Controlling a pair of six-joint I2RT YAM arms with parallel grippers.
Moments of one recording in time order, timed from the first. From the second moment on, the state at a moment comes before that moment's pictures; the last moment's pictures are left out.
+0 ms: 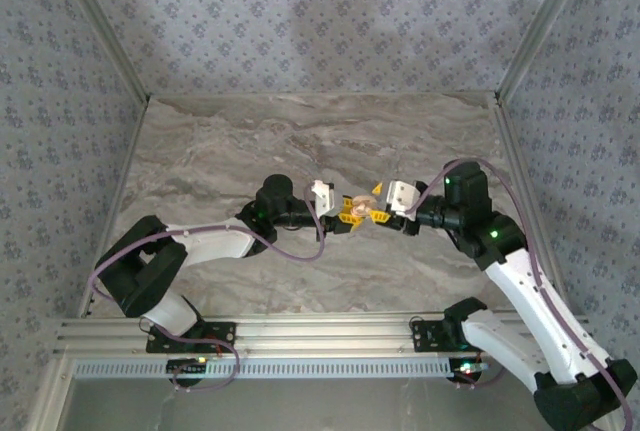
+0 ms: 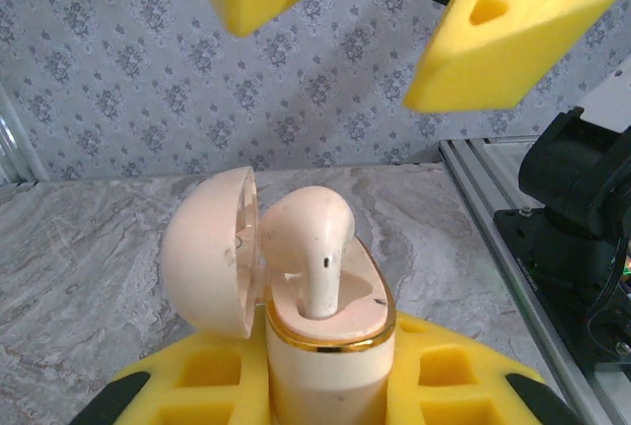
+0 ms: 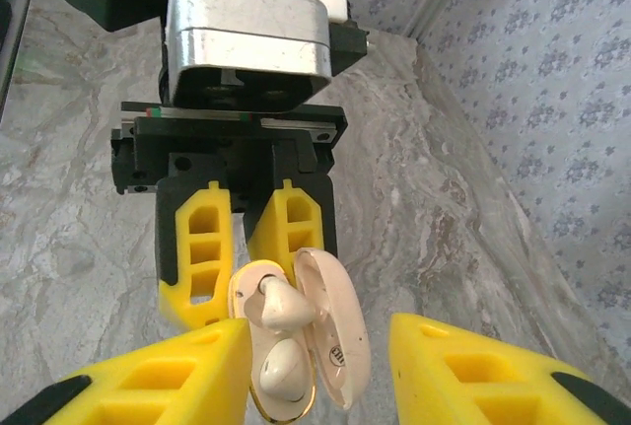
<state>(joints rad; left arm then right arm) -0.83 1.55 0.71 0.76 0.73 0.12 0.41 0.81 0.87 -0.53 -0.65 -0.77</state>
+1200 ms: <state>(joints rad) -0.83 1.55 0.71 0.75 0.73 0.13 0.46 0.84 0.78 -0.45 -0.67 -0.83</state>
